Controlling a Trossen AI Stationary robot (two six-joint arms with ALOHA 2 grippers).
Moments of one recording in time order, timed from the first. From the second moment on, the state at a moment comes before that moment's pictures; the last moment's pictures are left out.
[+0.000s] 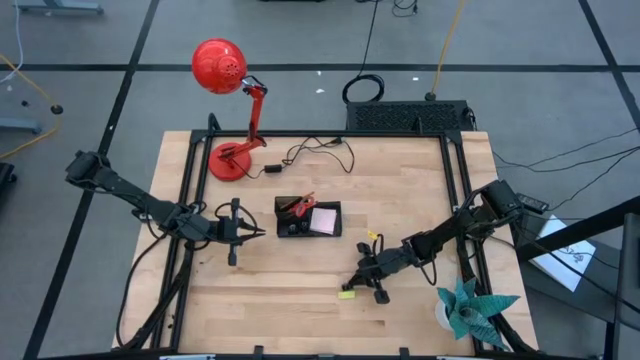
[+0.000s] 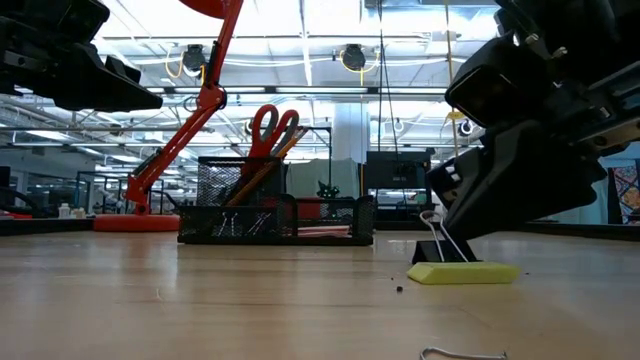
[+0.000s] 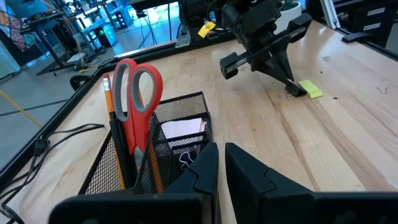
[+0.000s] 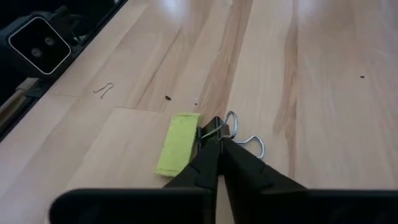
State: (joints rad) left arm -0.45 0.73 0.17 0.26 -0.45 0.08; right arm 0.41 1.82 0.53 0.74 0.00 0.25
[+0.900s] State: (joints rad) left arm -0.45 0.73 0.17 0.26 -0.45 0.08; right arm 0.37 1.82 0.56 0.75 -0.08 0.31
